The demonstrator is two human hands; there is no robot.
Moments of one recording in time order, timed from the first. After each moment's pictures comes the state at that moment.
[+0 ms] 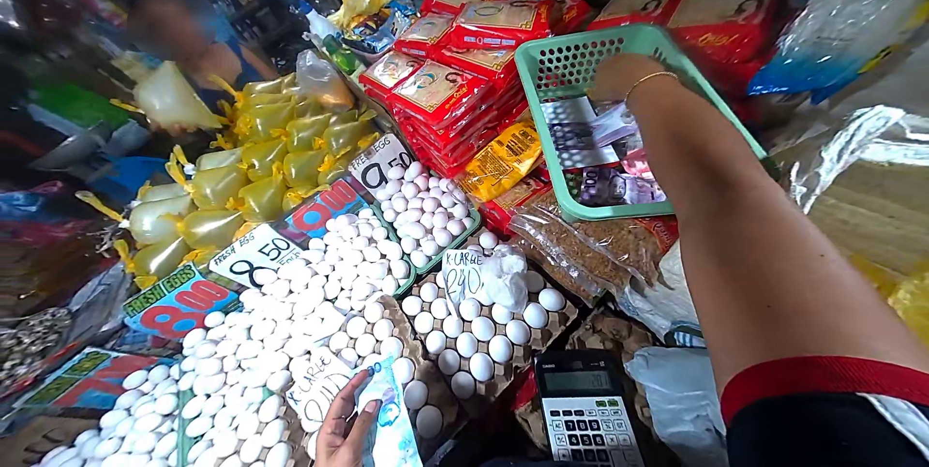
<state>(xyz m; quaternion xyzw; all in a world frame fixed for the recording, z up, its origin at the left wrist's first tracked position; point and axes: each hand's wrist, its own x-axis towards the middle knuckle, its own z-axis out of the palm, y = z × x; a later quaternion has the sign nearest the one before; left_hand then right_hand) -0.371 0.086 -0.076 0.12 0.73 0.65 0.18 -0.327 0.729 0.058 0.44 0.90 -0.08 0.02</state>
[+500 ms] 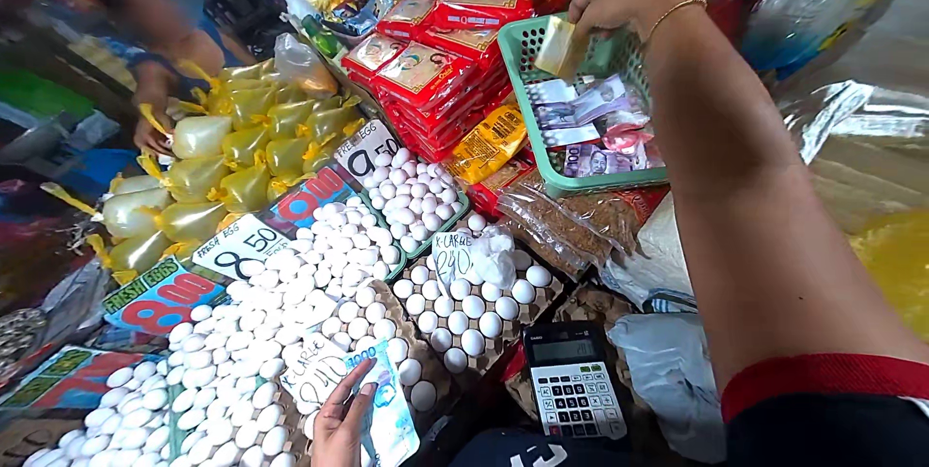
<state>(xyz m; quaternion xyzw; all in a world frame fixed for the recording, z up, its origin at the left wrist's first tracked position) -0.363 0.080 -0.081 0.12 0.74 0.64 0.17 -0.307 0.708 0.129 0.37 0.87 -0.31 -0.11</state>
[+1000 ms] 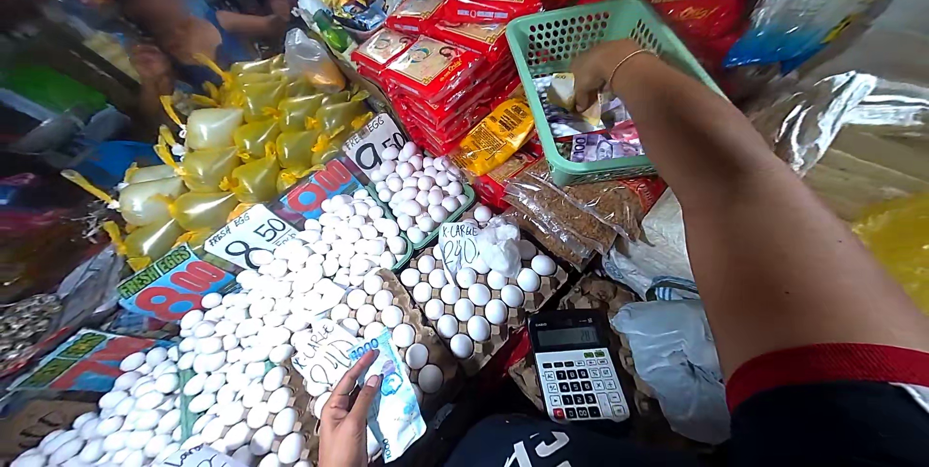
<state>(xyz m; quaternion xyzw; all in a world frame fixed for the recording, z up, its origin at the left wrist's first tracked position) -0.358 0.061 -0.086 0.13 0.72 0.66 0.16 -0.326 0.674 0.071 0.36 0.92 -0.01 0.15</state>
